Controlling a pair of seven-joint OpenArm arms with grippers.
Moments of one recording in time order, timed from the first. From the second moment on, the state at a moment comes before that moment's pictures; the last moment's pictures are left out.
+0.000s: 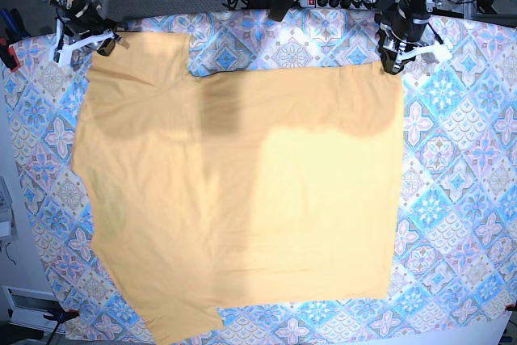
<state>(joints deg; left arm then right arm) 31.1 -7.5 -16.9 82.1 -71.3 0.7 19.3 -34.2 12.9 23.5 86.9 38.2 8.0 -33.7</state>
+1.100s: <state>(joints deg) 31.1 -7.6 -16.9 82.1 -71.3 0.7 19.4 -34.9 12.3 28.0 90.3 38.1 8.2 -36.8</state>
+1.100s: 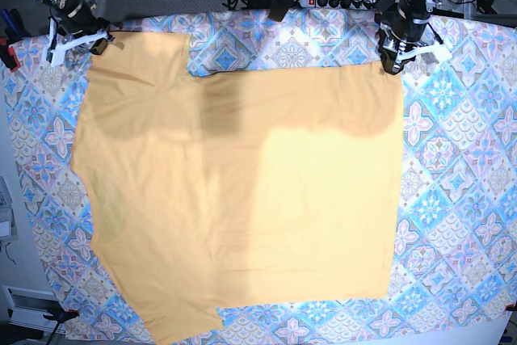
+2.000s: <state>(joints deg) 31.1 -7.5 -16.9 82.0 -71.3 0.7 19.5 -34.4 12.9 23.2 86.7 38.2 8.2 -34.6</state>
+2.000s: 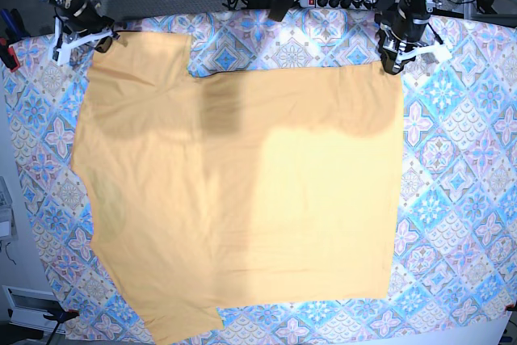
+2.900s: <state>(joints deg) 34.1 -9.0 -16.4 82.1 -71.7 -0.8 20.2 -38.1 12.3 27.5 88.6 38.3 8.5 -36.8</state>
